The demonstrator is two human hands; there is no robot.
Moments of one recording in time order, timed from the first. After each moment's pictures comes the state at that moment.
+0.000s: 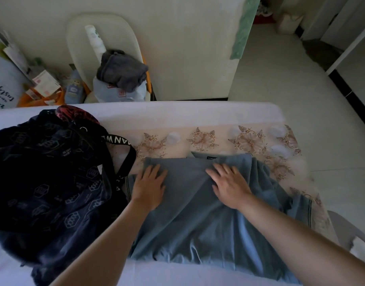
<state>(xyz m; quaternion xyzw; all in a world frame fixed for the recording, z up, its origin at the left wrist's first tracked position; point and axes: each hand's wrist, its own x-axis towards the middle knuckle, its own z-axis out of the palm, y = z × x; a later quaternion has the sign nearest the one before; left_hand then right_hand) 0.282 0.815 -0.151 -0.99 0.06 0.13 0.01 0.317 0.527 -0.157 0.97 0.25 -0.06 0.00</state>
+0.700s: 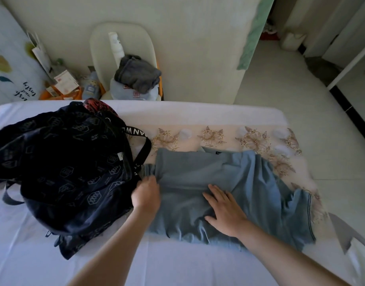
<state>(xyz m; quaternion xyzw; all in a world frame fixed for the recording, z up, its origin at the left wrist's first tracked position) 0.207 0.832 -0.130 -0.98 -0.17 0.07 -0.08 0.204 0.560 -0.157 0.94 0.26 -0.19 -0.05</state>
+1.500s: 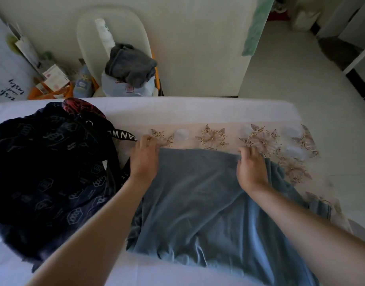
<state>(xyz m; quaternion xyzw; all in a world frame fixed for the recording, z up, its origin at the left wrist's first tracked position) 0.346 0.844 -0.141 -0.99 -0.06 -0.08 -0.11 0.357 0.522 -0.157 0.99 0.02 0.06 -0.15</state>
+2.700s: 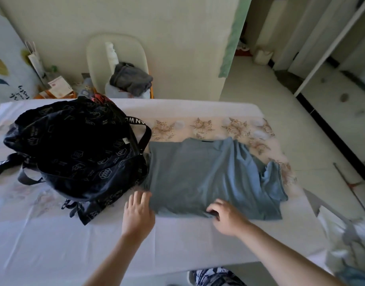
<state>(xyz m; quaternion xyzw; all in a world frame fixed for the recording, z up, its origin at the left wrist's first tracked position) 0.033 0.866 -0.154 -0.98 -0.04 -0.05 -0.18 0.067 0.551 -0.146 0.95 0.17 -0.17 -0.19</state>
